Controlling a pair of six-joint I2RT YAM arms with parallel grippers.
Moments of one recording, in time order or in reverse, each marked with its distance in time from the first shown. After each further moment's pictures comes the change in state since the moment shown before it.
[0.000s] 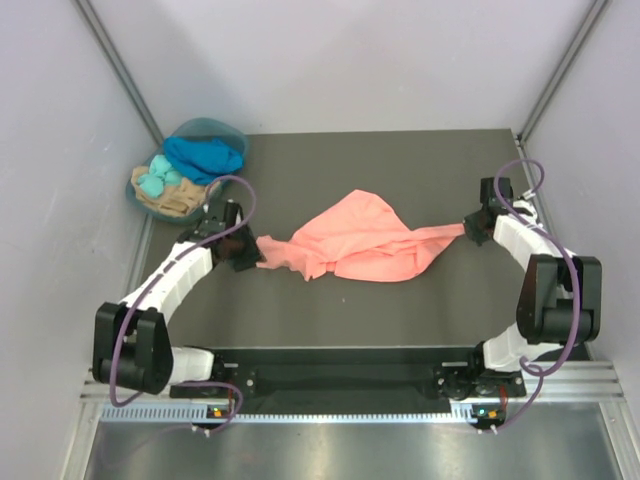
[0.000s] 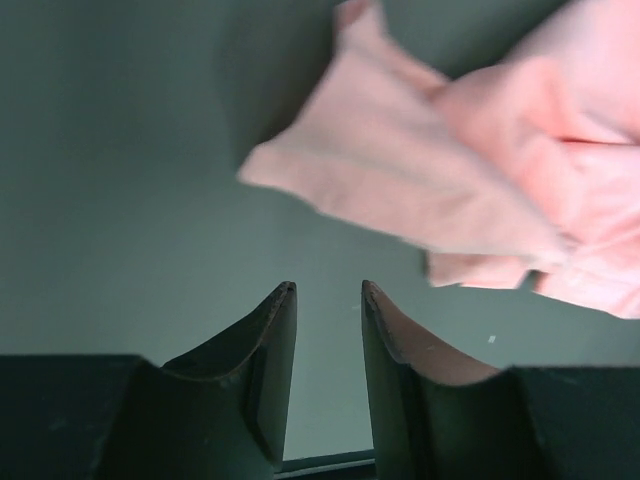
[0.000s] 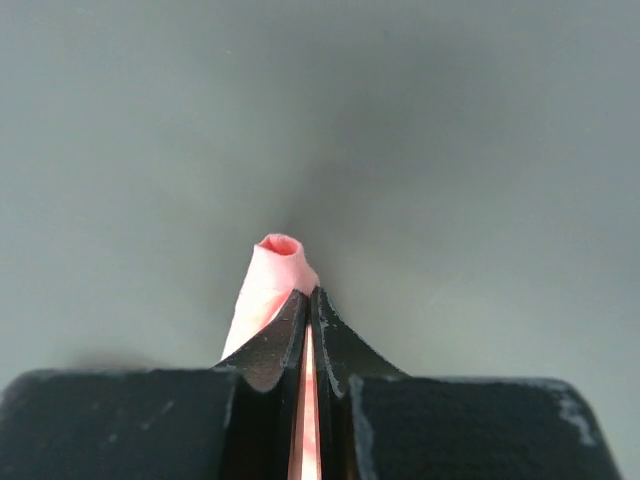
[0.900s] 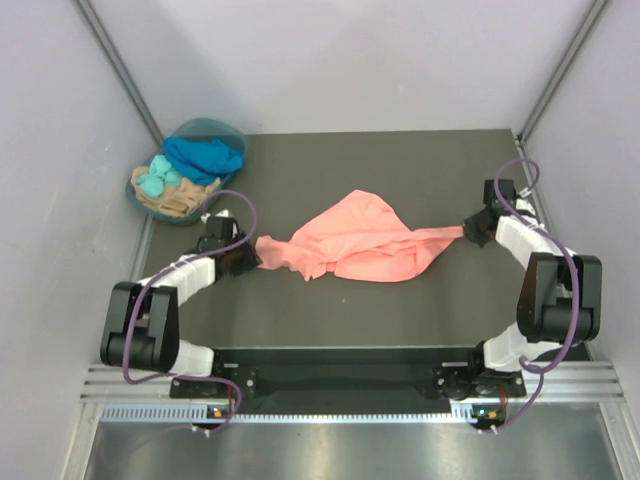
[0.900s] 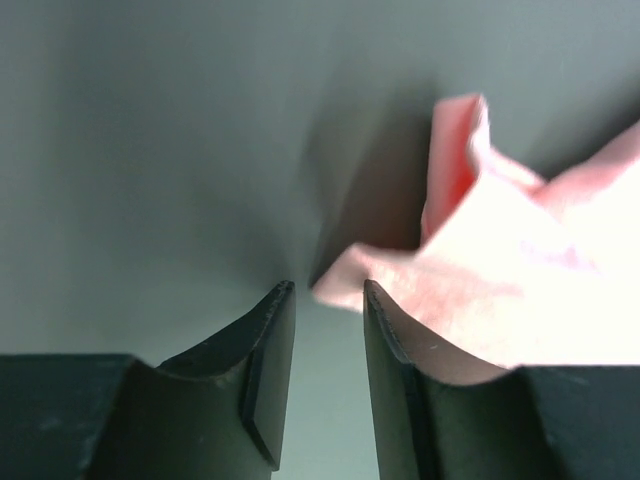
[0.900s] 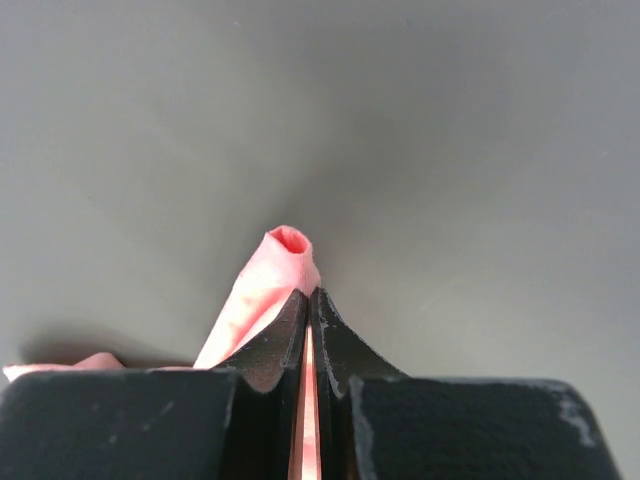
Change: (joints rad) left arm 0.092 0.122 -0.228 0.443 -0.012 0.050; right arm -0.026 0.006 -0.015 0.029 -0.079 -0.120
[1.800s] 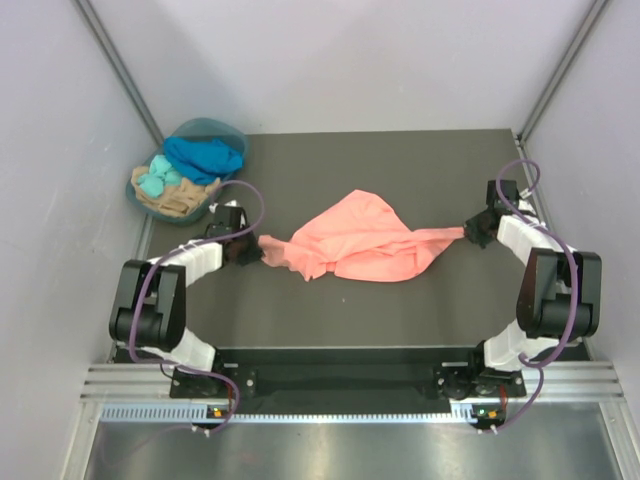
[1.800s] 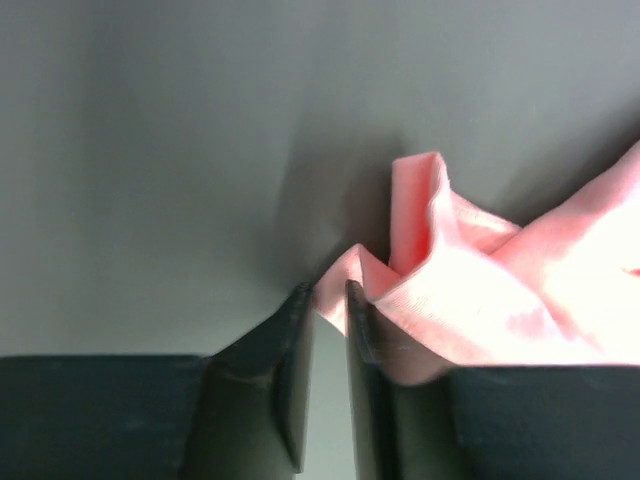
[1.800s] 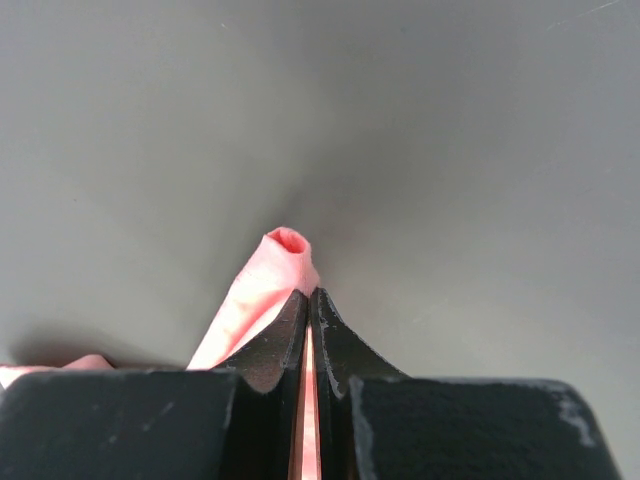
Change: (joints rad) left arm -0.028 0.102 0.089 -0.016 -0.011 0.004; right arm -0.027 0.030 0.000 0.018 -0.041 -0.034
